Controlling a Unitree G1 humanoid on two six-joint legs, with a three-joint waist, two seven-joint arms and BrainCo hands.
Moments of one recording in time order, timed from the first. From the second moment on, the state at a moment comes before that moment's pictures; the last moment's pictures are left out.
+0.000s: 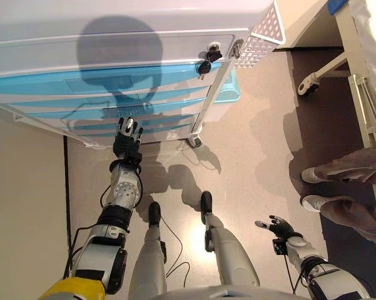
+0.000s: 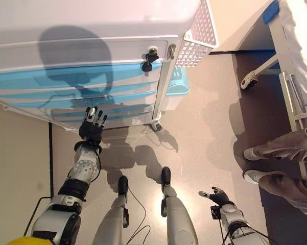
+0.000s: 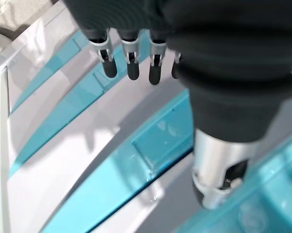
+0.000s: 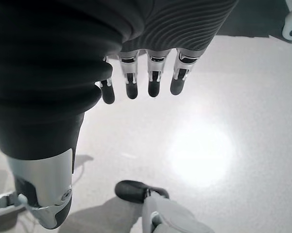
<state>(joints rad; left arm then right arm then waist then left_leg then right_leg) -0.50 0.24 -0.02 0.61 -1.15 -0.23 0.04 -0.25 -0.33 0.17 1.23 0.22 -0.05 -0.05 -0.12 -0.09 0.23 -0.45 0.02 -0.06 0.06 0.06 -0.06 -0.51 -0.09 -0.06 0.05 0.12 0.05</state>
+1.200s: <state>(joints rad) -0.53 0.30 -0.02 0.61 -1.16 -0.25 0.04 -0.25 -0.33 0.17 1.22 0.22 -0.06 -0.03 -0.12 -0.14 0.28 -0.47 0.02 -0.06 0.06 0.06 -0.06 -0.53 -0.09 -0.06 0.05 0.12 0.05</state>
